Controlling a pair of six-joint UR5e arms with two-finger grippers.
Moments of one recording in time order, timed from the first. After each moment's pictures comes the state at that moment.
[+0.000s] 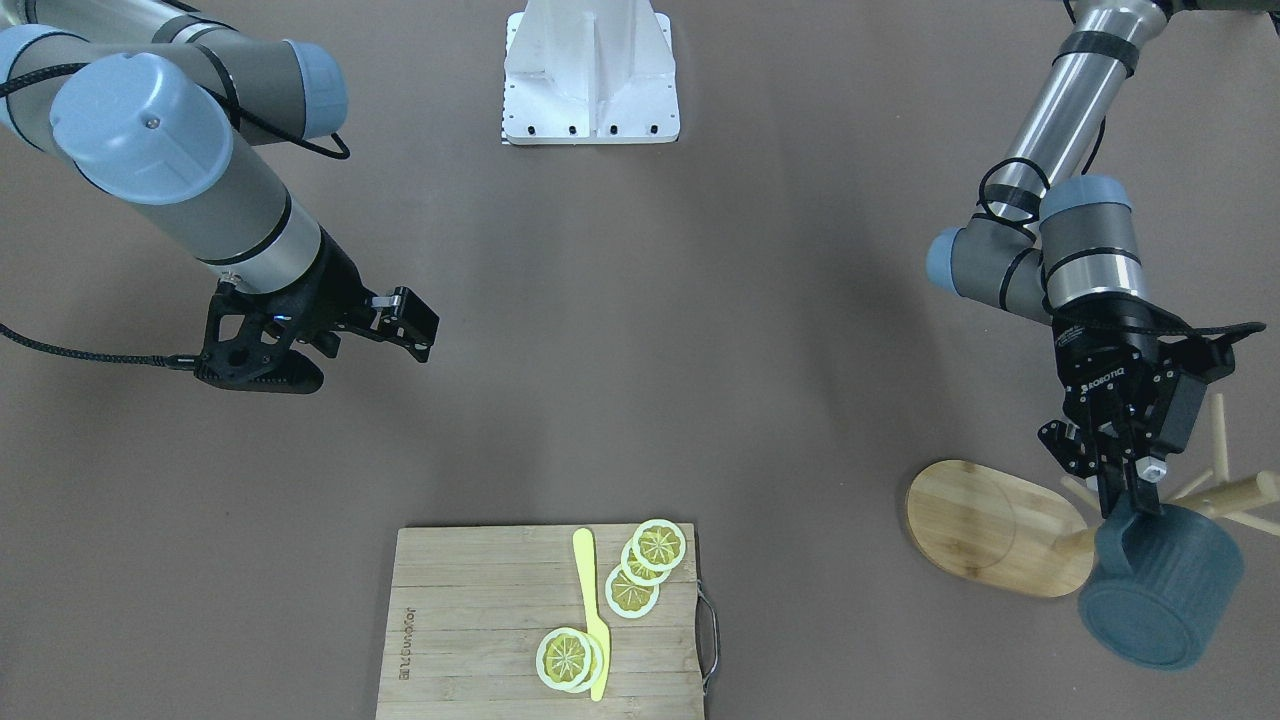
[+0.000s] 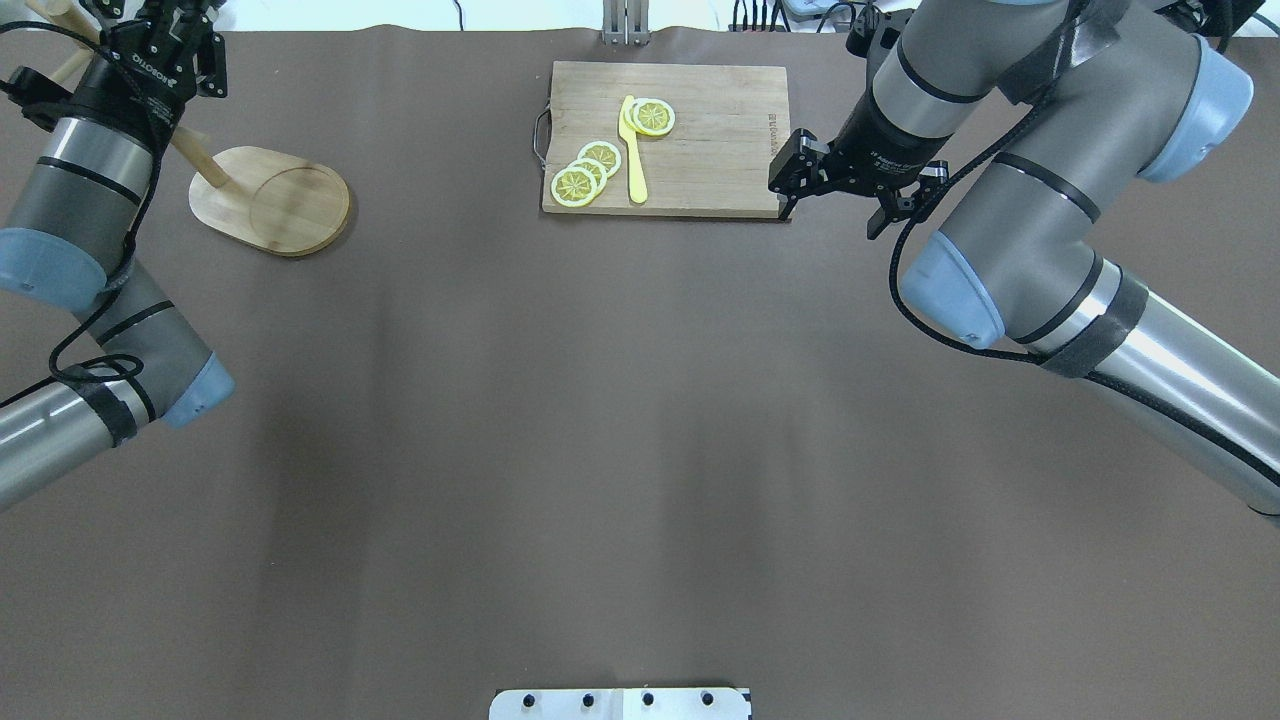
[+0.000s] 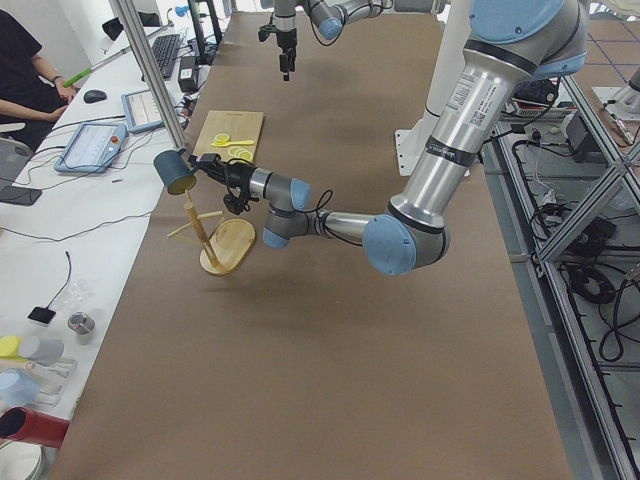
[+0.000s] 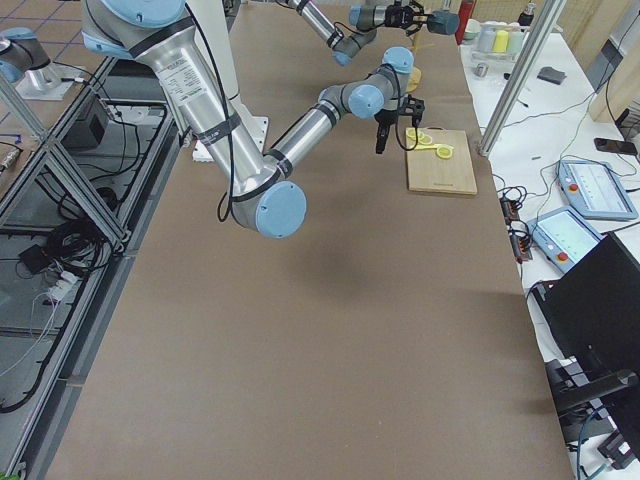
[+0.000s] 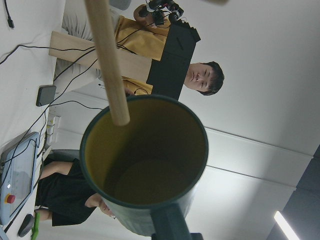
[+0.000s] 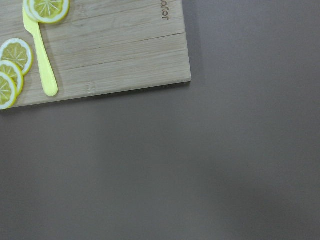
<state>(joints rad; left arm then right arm) -0.85 -2.04 -1.09 -3.50 -0.96 -2.43 0.89 -0.94 1.70 -1.63 2.24 1.08</state>
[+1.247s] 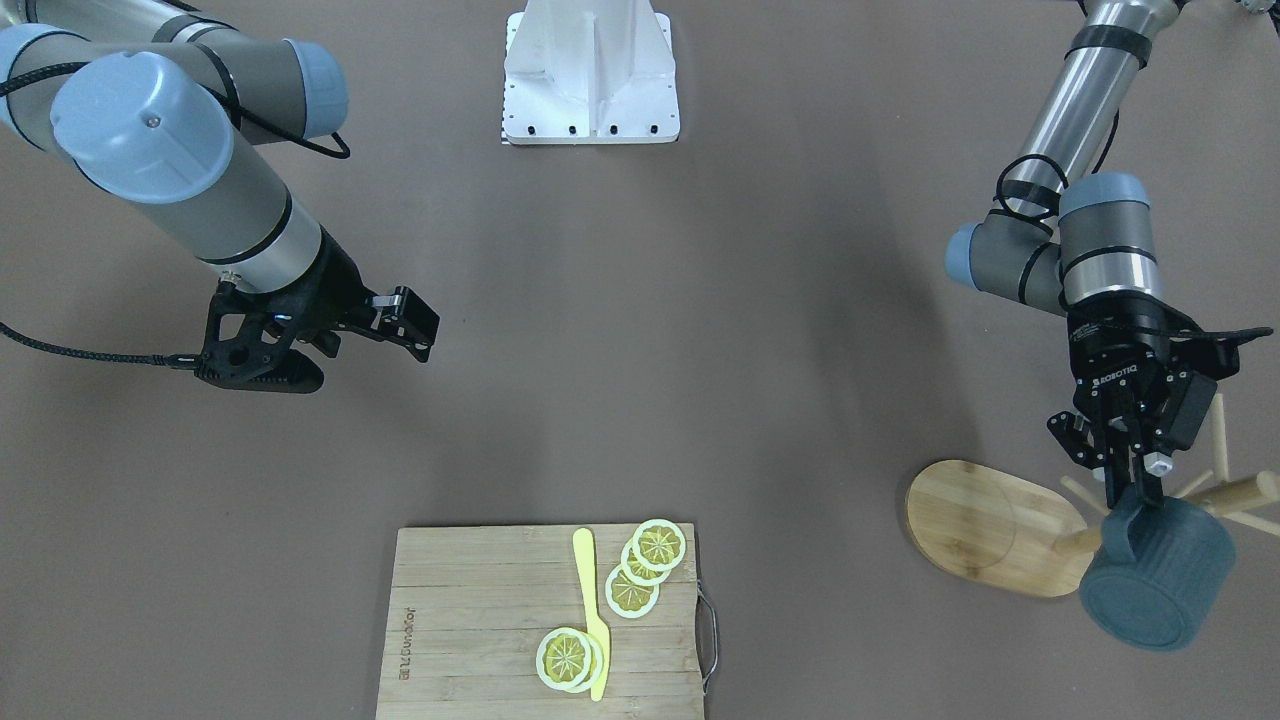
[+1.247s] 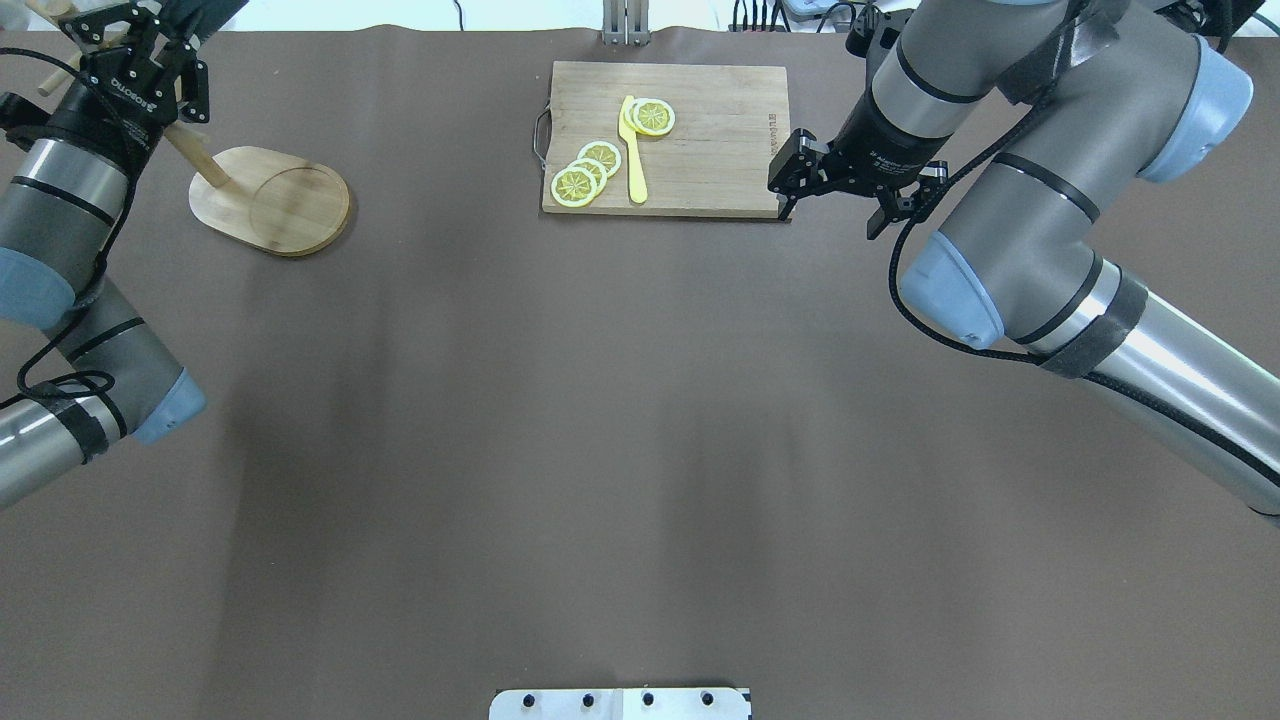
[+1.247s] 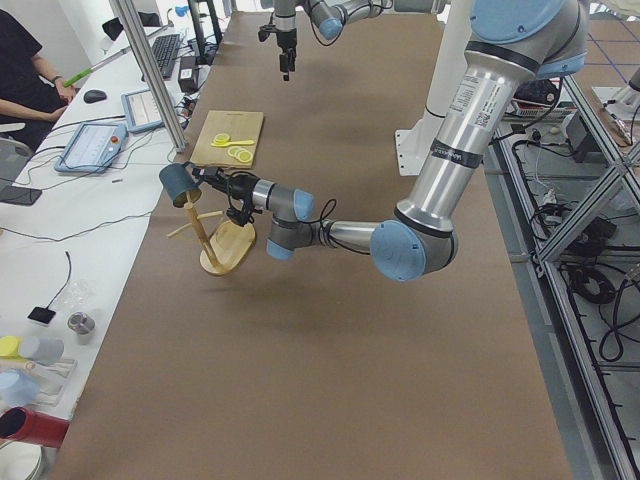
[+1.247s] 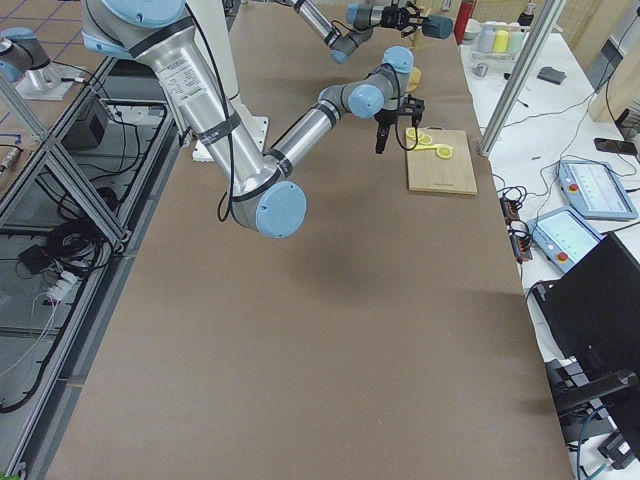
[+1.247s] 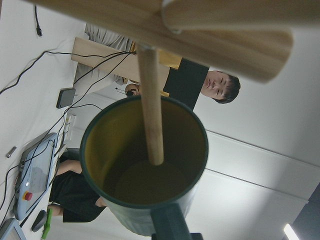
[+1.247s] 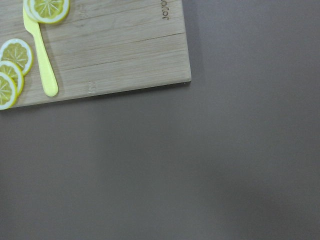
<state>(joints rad) -0.85 -1.98 -1.09 -3.52 -1.01 -2.51 0.89 -0.94 1.70 -1.63 2.24 1.08</state>
